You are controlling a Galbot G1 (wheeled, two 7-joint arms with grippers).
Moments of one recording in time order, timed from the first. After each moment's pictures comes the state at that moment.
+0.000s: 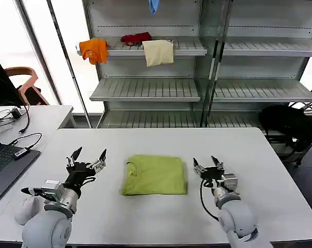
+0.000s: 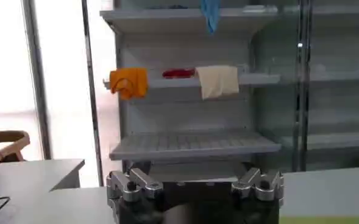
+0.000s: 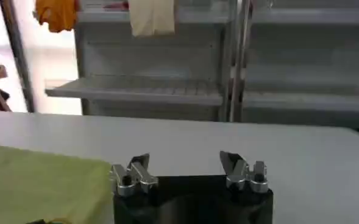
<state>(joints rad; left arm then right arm) 1.28 -1.32 -0.63 -2.19 -0.25 0.49 0.04 -1.15 1.30 0.40 1.97 0.24 -0.52 0.11</state>
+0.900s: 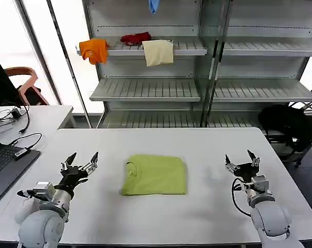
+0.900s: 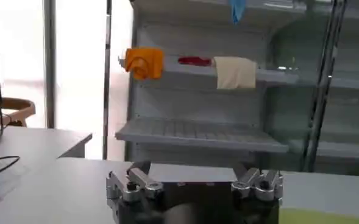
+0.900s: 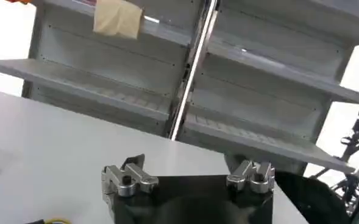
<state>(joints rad) 1.28 -1.30 -0.70 -2.06 -0.41 0.43 0.06 -1.19 1.18 0.59 1.89 0.09 -0.35 -0.01</state>
